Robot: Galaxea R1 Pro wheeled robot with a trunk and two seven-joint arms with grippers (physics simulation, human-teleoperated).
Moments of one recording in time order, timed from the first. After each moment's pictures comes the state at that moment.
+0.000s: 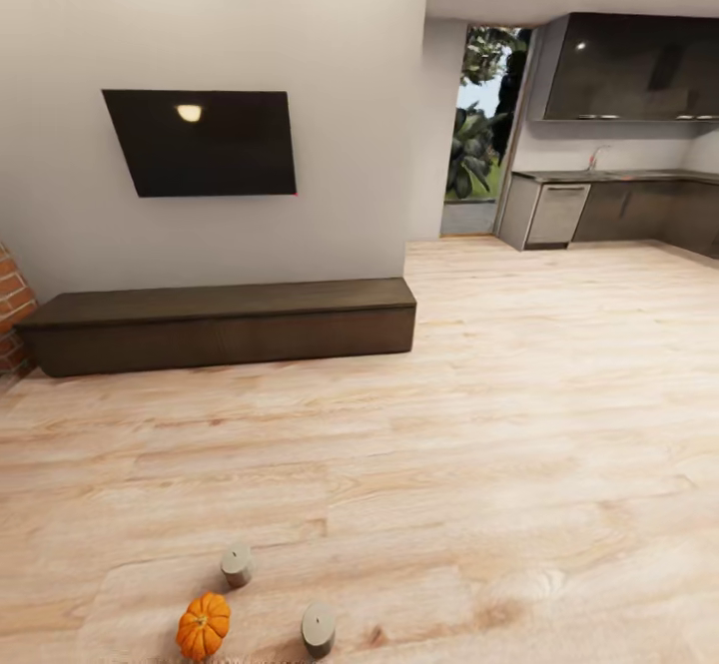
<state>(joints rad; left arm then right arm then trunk) 0.02 -0.01 0.01 -0.03 0.00 -0.05 0.00 -0.07 0.01 0.00 -0.08 0.00 -0.08 0.00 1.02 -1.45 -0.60</state>
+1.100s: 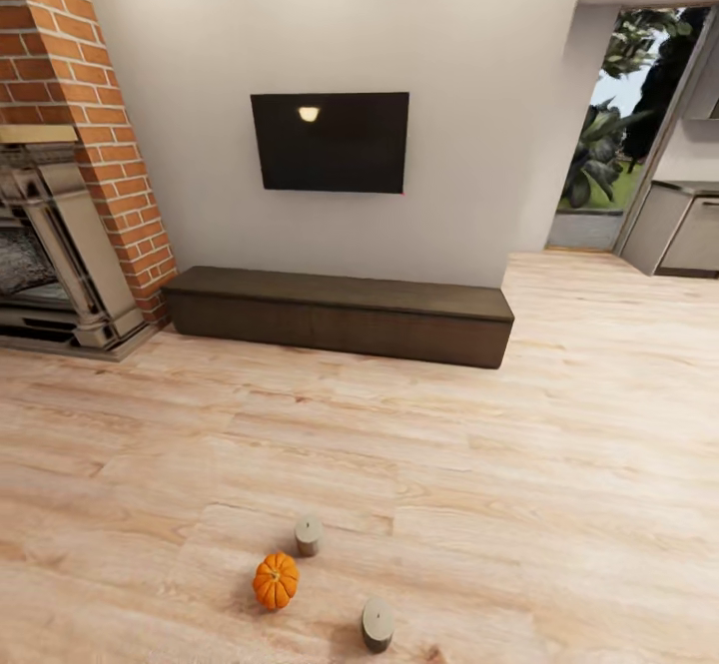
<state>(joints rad) 0.02 -0.01 0.00 -0.04 0.00 -0.05 0.00 -0.07 0.01 0.00 -0.08 0.00 -0.07 0.00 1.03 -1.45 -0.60</state>
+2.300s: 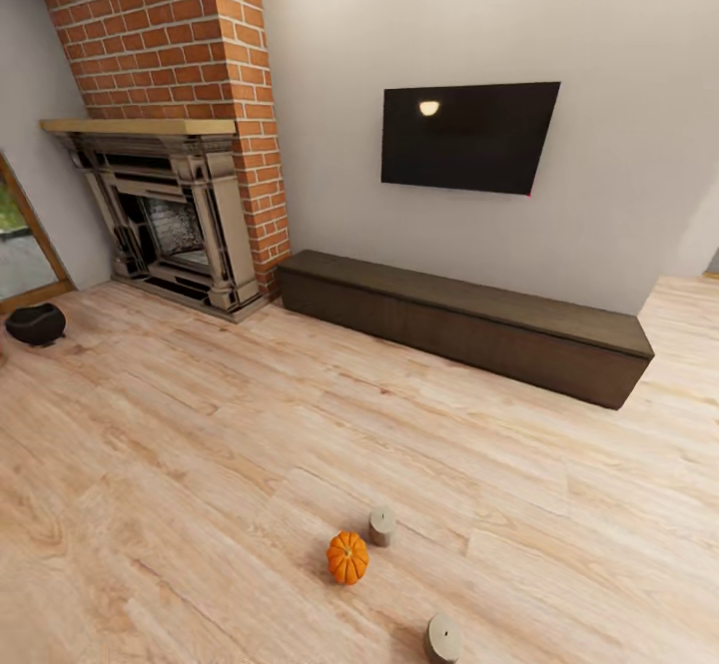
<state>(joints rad) 0.02 -0.01 0.01 -0.04 0.00 -0.05 0.00 -0.07 0.01 0.00 -0.08 0.00 -0.07 0.00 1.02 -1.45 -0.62</state>
